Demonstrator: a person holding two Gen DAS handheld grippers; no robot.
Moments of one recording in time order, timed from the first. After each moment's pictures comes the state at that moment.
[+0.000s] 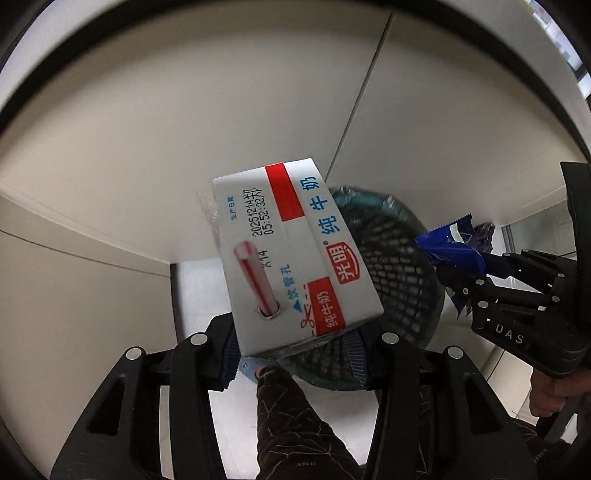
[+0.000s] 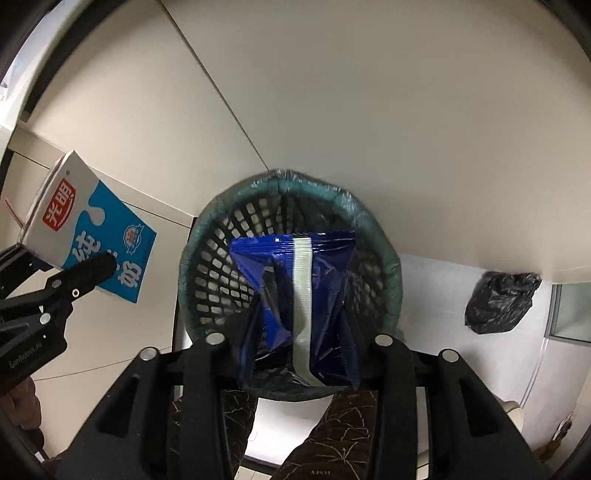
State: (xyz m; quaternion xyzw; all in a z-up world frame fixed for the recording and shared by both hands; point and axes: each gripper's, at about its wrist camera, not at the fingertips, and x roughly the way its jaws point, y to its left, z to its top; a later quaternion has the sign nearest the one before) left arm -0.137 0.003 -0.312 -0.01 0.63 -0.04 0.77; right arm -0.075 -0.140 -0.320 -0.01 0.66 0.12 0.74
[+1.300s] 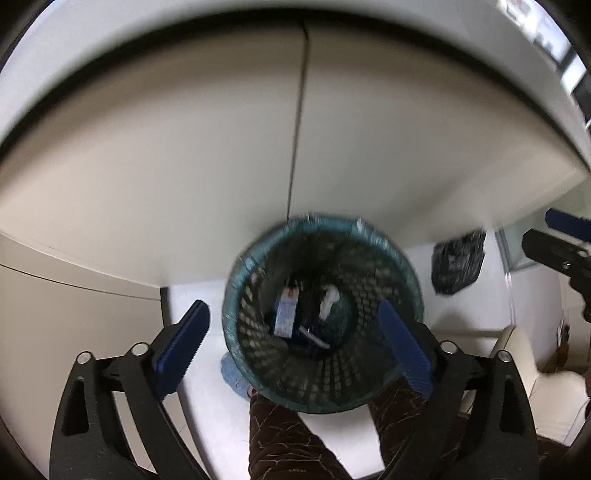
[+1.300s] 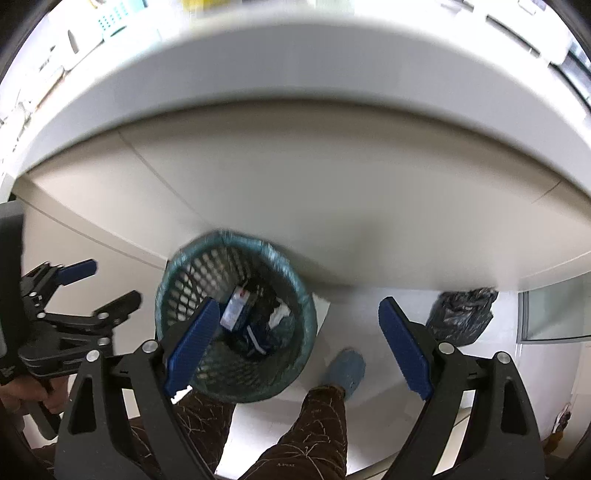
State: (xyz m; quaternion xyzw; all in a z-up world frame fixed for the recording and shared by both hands) left arm -0.125 -0.027 -0.285 0.00 0.60 -0.05 0.80; right arm -0.073 -0.211 -0.218 -0.01 0.59 0.05 0.80
